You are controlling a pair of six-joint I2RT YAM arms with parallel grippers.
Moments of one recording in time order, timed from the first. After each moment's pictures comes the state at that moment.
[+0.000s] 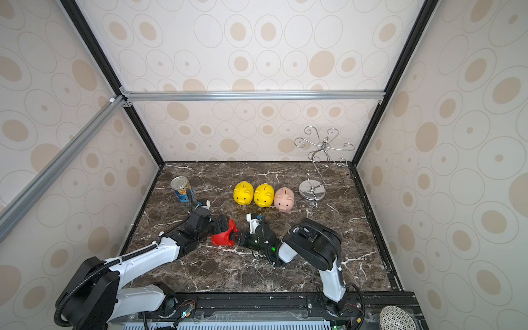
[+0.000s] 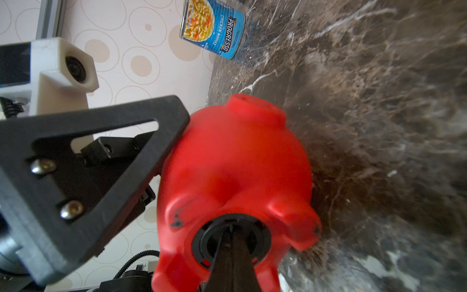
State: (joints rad) left arm -0.54 1.25 0.55 0.01 -0.16 -0.65; right arm 0.91 1.96 0.63 1.08 -0.28 1.15
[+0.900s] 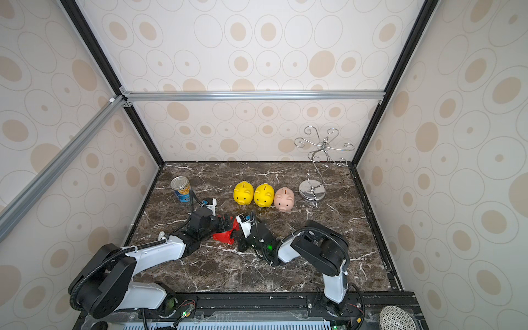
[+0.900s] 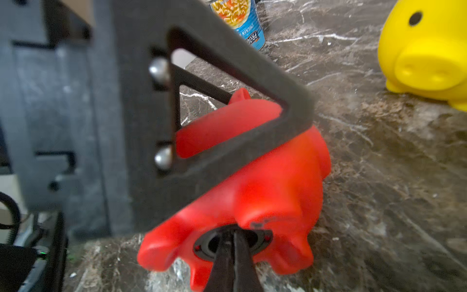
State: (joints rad) left arm -0.53 1.38 0.51 0.27 -0.04 -0.58; right arm 0.96 1.88 0.67 0.86 -0.09 0.35
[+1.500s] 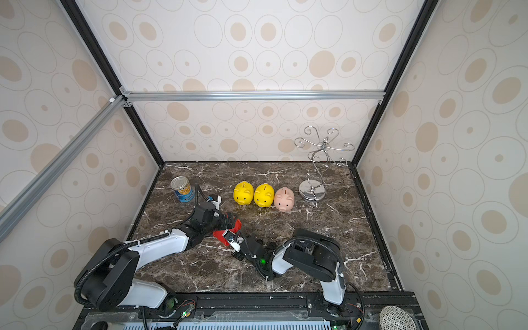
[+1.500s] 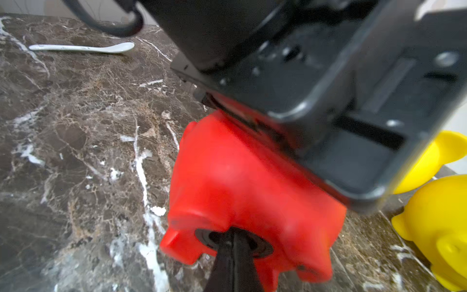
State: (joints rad) left arm -0.52 1.43 0.62 0.13 0.01 -0.52; right arm 1.14 1.93 0.66 0.95 0.32 -0.21
